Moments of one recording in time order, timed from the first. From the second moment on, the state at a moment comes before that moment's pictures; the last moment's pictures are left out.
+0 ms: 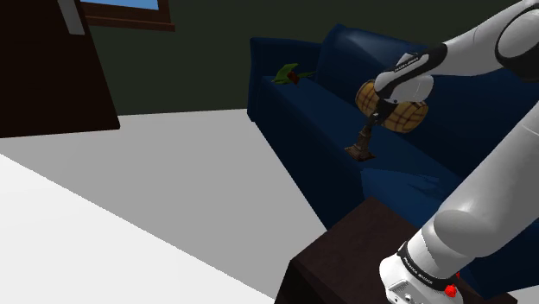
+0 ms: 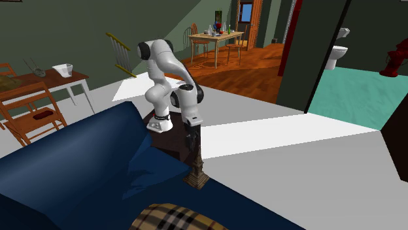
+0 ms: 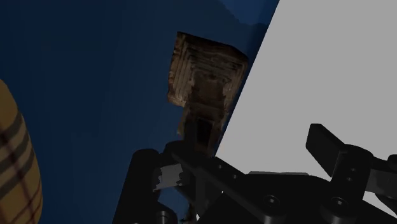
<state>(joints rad) -0.09 0.00 -0.65 -2.28 -0.01 2.48 -0.70</state>
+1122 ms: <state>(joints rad) -0.18 0.26 -0.60 -2.19 0.28 2.60 -0.94</state>
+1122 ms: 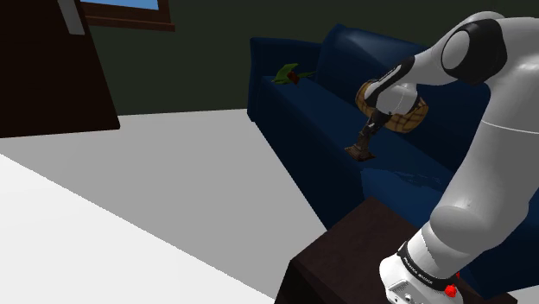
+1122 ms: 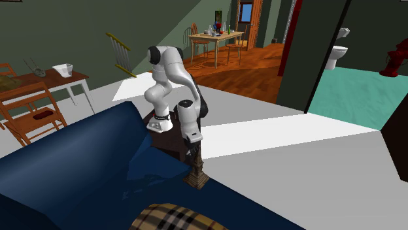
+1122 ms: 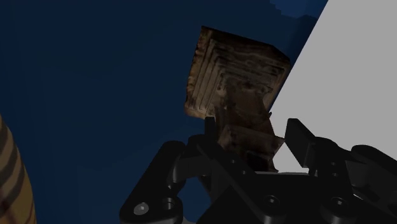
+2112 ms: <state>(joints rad) -0.14 0.18 -0.64 -2.16 0.18 2.51 -0.88</state>
